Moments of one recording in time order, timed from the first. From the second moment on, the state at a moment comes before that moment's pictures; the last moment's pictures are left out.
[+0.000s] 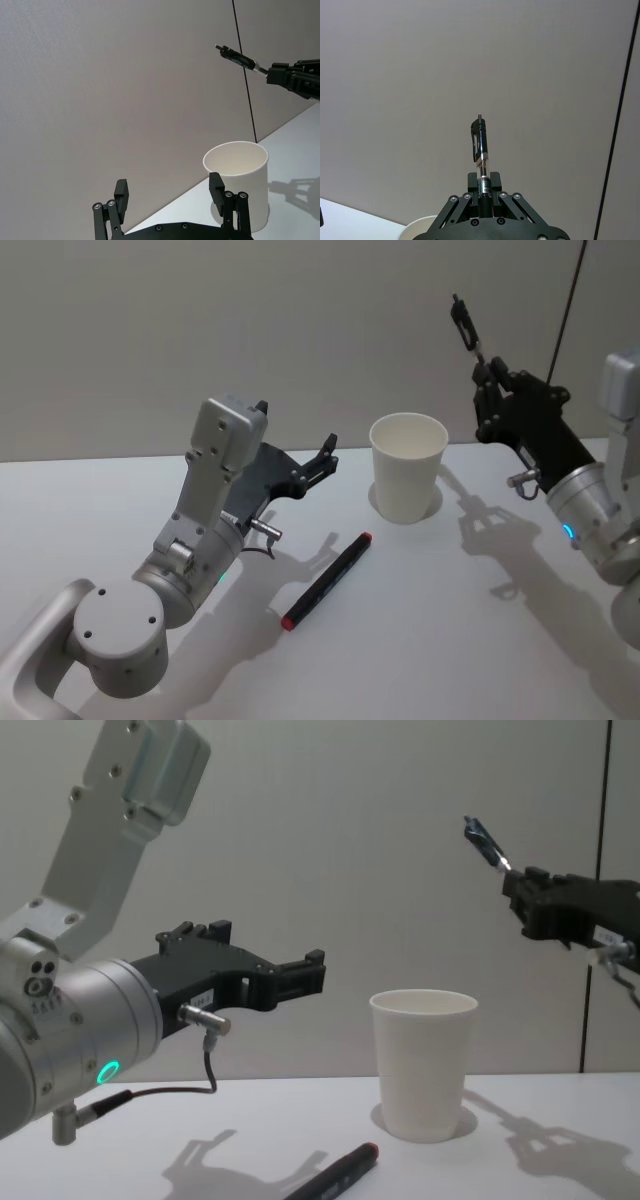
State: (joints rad) left arm -0.24 0.38 0.45 -1.63 -0.20 0.01 -0.01; right arm 0.23 0.14 -0.19 -1.50 0.13 -0.13 0.22
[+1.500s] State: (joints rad) left arm -0.24 0.38 0.45 -1.63 -0.20 0.01 -0.01; right arm 0.48 0.03 -0.25 -1.07 0.05 -0.35 0.33
